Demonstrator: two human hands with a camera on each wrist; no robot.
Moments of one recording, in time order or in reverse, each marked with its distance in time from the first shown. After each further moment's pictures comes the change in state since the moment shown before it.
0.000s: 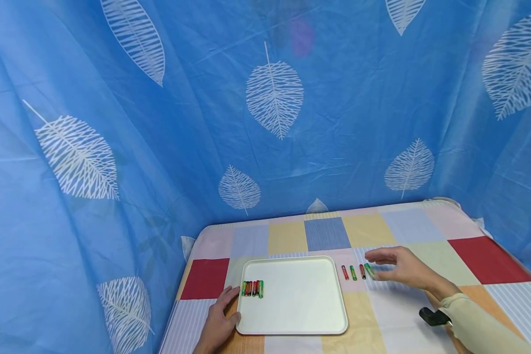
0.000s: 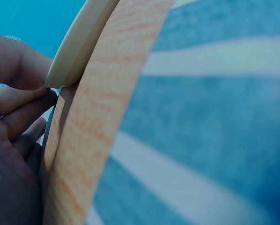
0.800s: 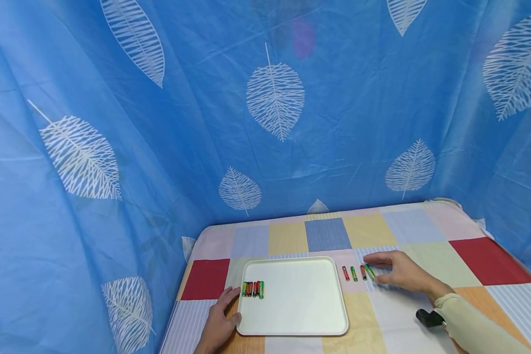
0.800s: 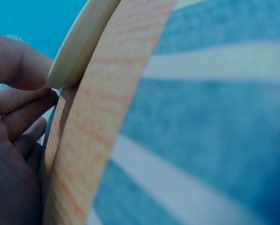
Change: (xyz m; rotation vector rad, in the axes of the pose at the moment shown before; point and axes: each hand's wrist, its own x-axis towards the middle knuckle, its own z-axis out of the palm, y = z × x) left_hand -0.001 0.000 -0.001 -0.012 0.007 0.006; right_hand 0.007 0.024 0.012 -0.024 -0.020 0.033
